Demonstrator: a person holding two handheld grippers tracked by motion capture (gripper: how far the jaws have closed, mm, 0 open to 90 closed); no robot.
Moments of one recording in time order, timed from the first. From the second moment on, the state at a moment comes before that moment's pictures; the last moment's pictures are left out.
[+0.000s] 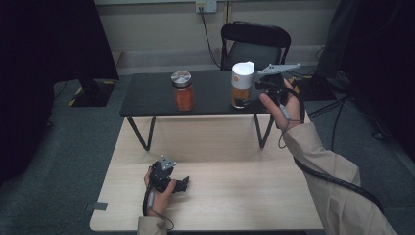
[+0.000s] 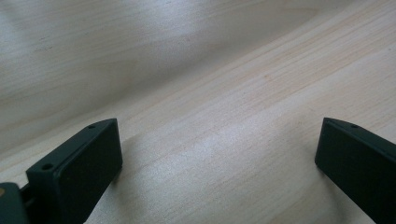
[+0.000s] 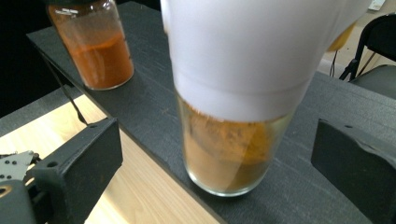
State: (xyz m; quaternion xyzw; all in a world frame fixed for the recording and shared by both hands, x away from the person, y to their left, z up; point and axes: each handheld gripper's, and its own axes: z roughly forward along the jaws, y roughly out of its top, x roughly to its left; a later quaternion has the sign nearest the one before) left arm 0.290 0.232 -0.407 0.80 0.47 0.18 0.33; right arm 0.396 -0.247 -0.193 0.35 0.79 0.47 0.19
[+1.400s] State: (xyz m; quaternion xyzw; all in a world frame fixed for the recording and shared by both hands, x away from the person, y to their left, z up) left arm 0.290 0.232 -0.407 0.80 0.47 0.18 0.33; right arm 0.361 -0.275 -0.221 0.34 0.79 0.49 0.16
